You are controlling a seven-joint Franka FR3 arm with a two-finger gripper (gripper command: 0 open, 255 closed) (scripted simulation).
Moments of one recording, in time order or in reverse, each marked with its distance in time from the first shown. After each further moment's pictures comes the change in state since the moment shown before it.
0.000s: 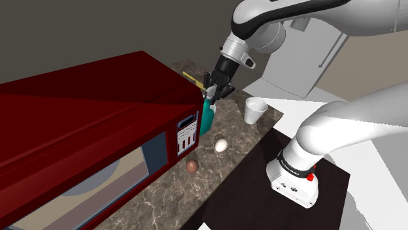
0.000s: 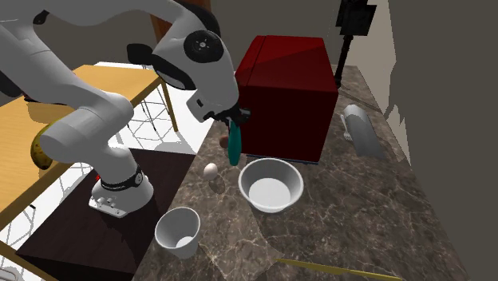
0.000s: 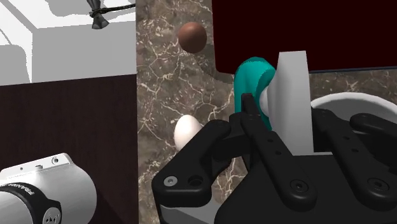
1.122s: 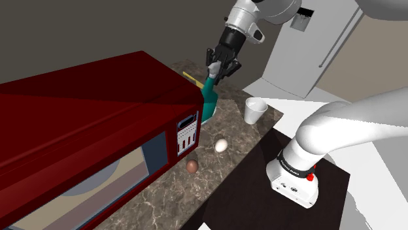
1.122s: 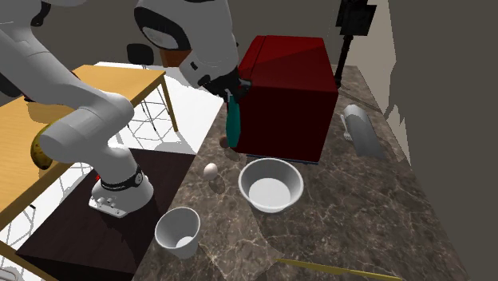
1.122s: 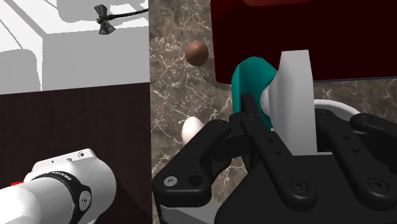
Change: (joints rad) arm -0.017 -0.063 -0.037 0.173 -0.068 -0.209 0.118
